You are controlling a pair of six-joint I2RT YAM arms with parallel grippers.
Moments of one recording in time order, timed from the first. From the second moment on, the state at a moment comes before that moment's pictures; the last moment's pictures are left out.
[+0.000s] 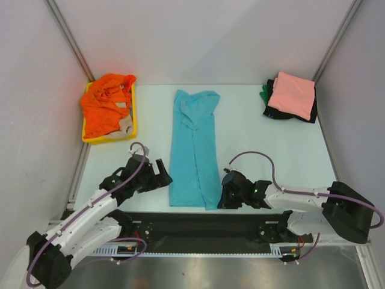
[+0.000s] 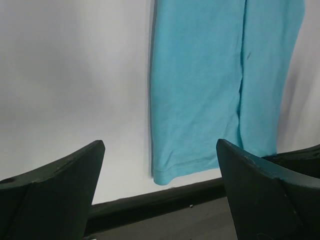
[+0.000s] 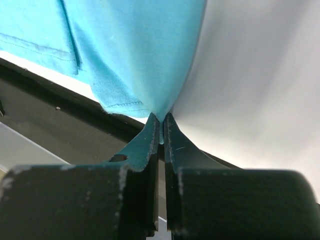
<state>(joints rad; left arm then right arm) -0.53 0.78 0.51 -0.58 -0.02 -0.75 1.04 1.24 0.48 -0.23 -0.02 0.99</state>
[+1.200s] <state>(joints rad) -0.81 0.81 0.25 -0.35 0.05 -0.95 1.07 1.28 0.48 -0.15 -0.02 0.98</state>
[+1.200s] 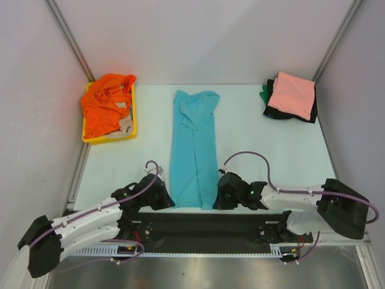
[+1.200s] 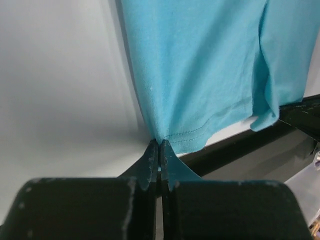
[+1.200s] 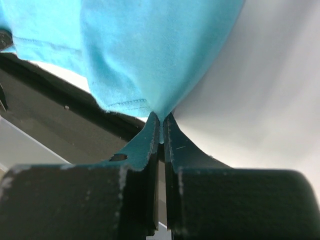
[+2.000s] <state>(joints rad) -0.97 0.81 0.71 -0.74 -0.20 -0.94 1.07 1.11 0.76 -0.50 0.16 0.92</state>
